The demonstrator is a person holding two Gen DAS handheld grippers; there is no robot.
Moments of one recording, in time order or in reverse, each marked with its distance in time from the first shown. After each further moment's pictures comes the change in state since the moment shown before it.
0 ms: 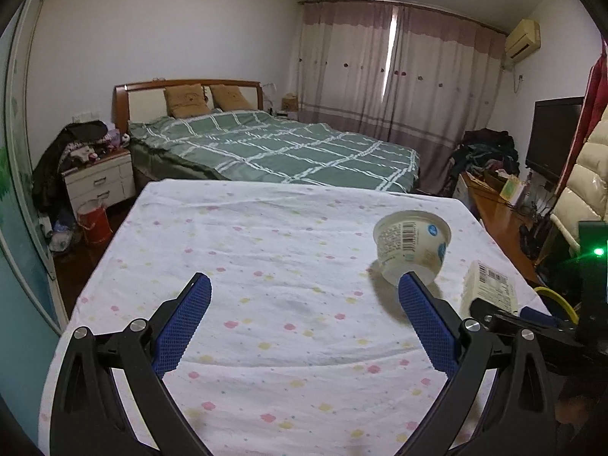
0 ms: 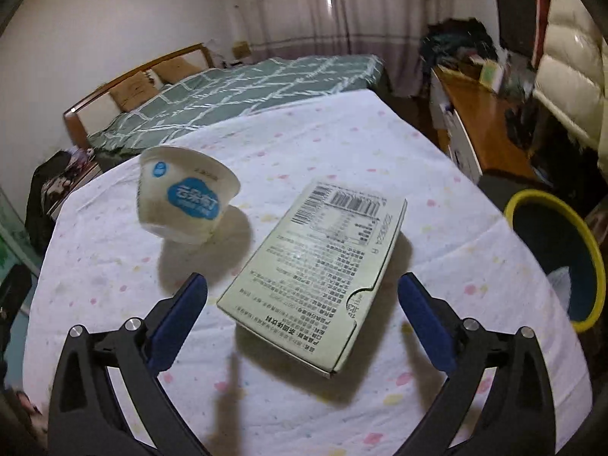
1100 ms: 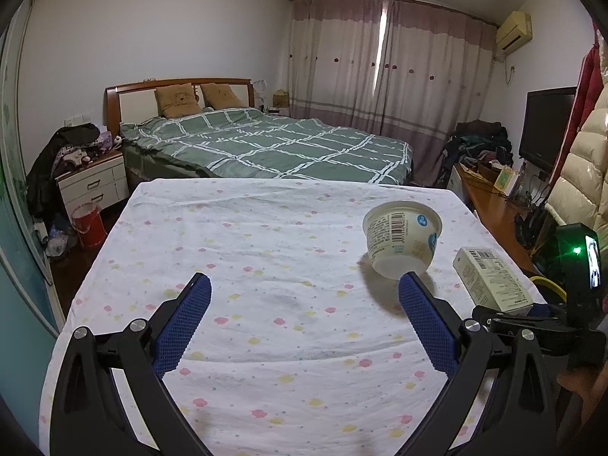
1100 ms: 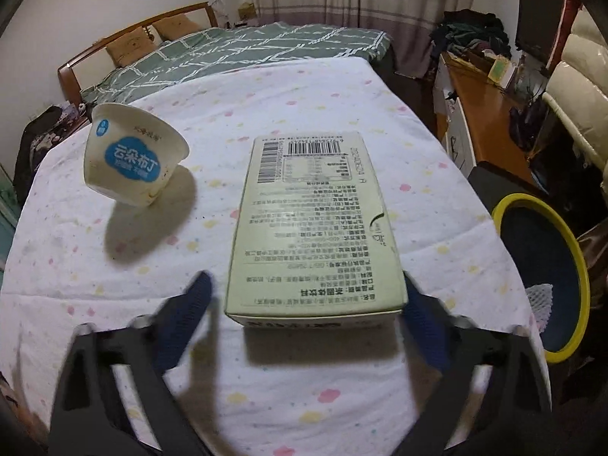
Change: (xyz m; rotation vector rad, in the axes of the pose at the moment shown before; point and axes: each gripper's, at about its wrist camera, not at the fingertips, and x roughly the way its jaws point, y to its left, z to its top) left arm 0.000 -0.007 -0.004 0.029 0.013 -0.015; right arm 0.025 -0.035 0.005 -0.117 0.127 -0.049
